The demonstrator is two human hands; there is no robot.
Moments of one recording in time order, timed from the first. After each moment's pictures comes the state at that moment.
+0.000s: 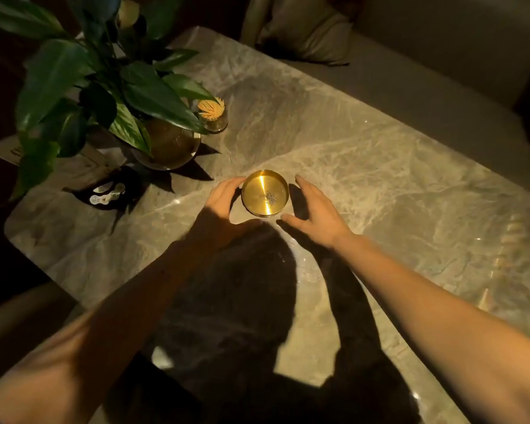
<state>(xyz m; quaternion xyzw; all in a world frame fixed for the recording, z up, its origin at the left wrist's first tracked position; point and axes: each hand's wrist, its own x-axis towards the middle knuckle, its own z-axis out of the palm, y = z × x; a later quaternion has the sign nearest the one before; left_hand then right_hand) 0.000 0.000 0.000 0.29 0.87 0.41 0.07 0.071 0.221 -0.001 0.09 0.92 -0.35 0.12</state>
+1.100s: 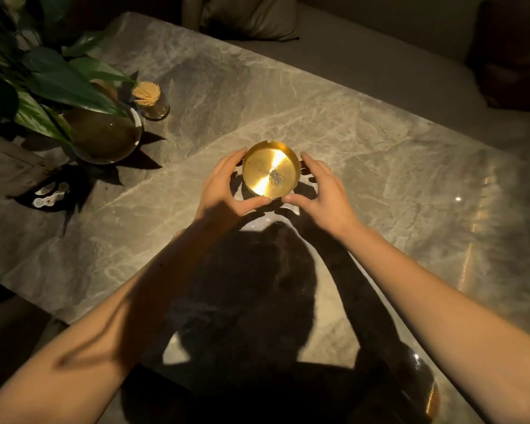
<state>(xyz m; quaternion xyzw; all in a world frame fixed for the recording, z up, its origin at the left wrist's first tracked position) 0.055 0.089 0.034 0.26 0.84 0.46 0.15 0.152 0.279 0.033 0.18 0.89 -0.42 -0.01</state>
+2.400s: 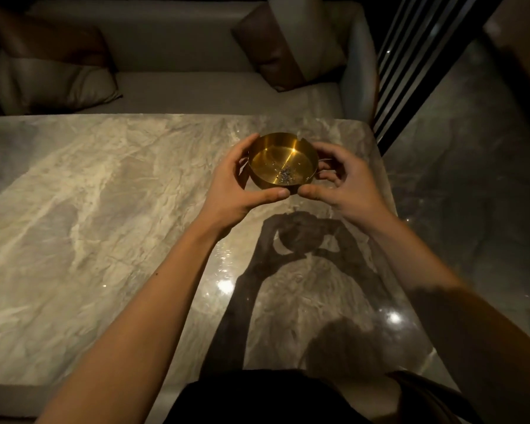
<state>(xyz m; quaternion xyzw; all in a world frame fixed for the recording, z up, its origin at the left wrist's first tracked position) 0.503 0.393 0.178 0.39 0.64 0.57 0.33 0.675 0.521 0.197 0.31 0.76 -0.54 -0.22</state>
